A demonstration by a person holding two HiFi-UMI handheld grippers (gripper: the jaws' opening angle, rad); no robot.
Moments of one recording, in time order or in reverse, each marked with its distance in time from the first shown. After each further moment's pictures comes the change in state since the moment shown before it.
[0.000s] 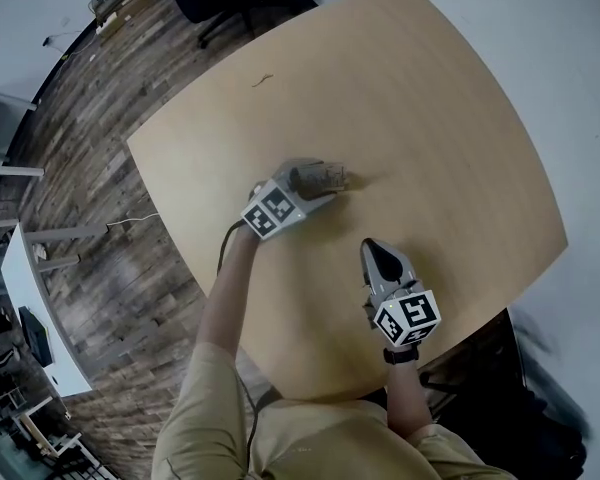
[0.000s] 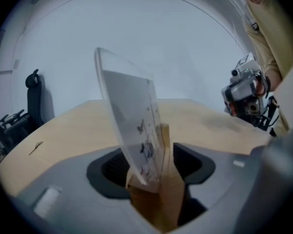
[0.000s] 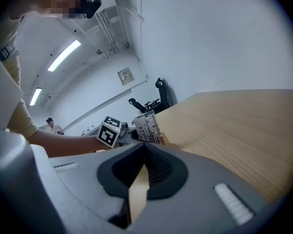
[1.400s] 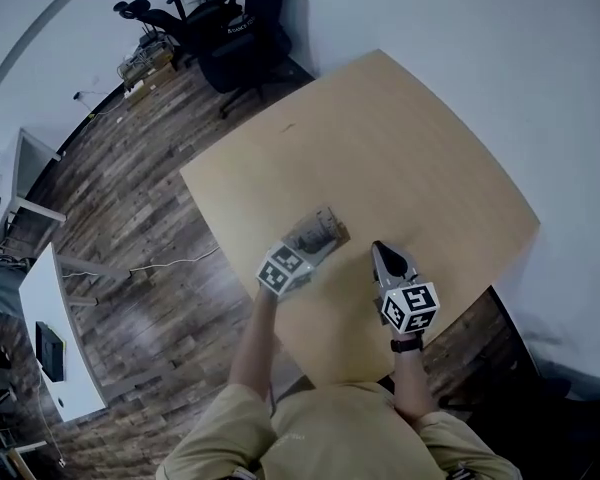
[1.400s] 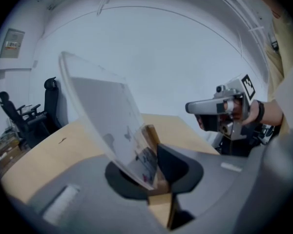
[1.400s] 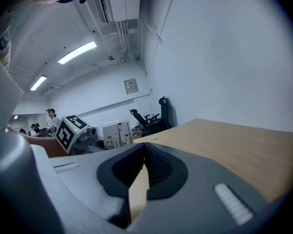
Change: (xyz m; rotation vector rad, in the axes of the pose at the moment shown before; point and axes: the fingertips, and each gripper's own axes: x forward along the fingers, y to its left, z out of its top) left arm -0.177 -0.187 0.081 -0.141 -0.072 0.058; right arm -0.121 0.128 0.049 -0.158 -0.131 -0.092
